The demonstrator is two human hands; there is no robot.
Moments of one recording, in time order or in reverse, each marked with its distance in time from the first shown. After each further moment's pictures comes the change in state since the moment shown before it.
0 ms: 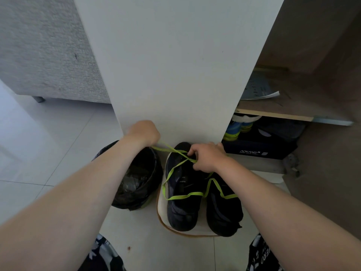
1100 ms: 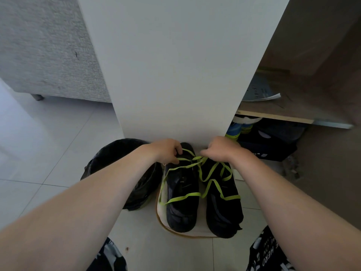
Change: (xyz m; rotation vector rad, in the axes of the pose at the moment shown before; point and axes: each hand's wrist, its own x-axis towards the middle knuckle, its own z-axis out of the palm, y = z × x) left_hand -0.005 0.025 0.041 -0.170 -0.313 0.348; right_hand 0.001 0.021 -0.038 0.033 -0.114 0.146
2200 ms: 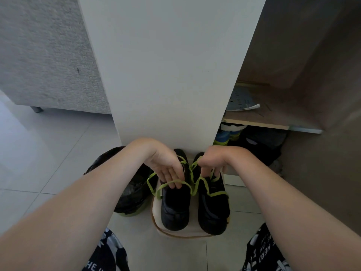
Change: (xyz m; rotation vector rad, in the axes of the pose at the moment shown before) left_hand -0.056 0.054 -0.028 -0.368 -0.694 -0.127; right_hand -0.056 -0.008 -0.033 0.093 -0.375 0.023
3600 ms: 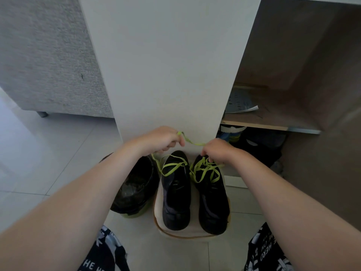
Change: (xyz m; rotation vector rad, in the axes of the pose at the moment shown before) left_hand -0.024 0.008 -0.009 -0.223 0.727 0.409; right_hand -0.005 0.005 -0.001 0.343 0.389 -0.035
